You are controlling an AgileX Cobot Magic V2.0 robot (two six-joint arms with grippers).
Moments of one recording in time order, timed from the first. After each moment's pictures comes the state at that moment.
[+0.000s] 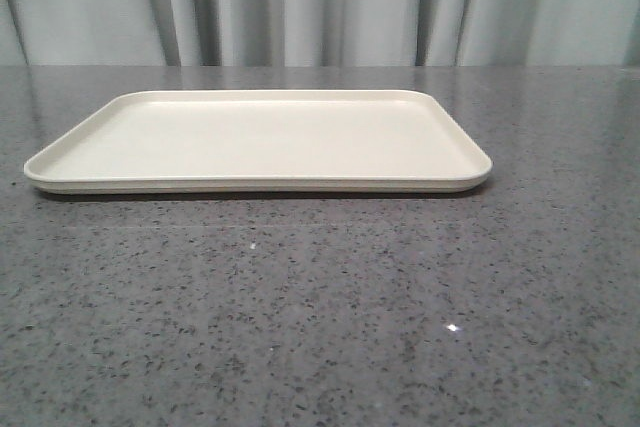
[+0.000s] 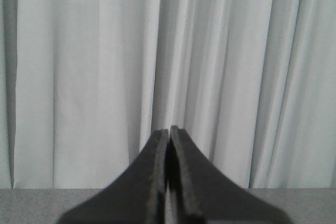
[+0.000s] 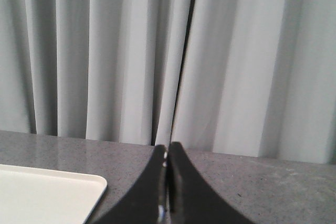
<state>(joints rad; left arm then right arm) -0.20 0.12 -0.52 0.02 0.18 -0.21 0.14 0.02 -0.37 0.06 0.20 -0.05</state>
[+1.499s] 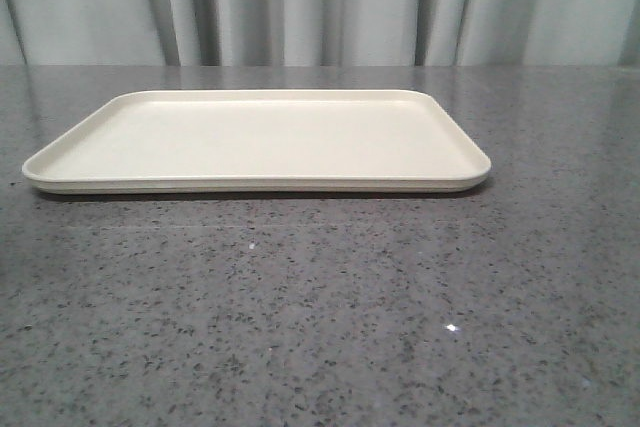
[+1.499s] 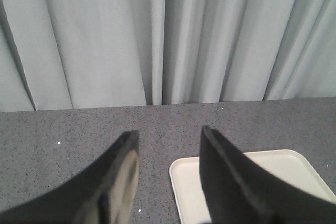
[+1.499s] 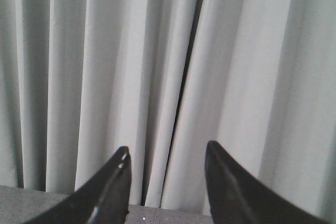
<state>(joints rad) -0.20 0.69 -1.23 0.02 0.82 -0.18 0.14 0.46 -0.89 0.03 0.25 -0.06</state>
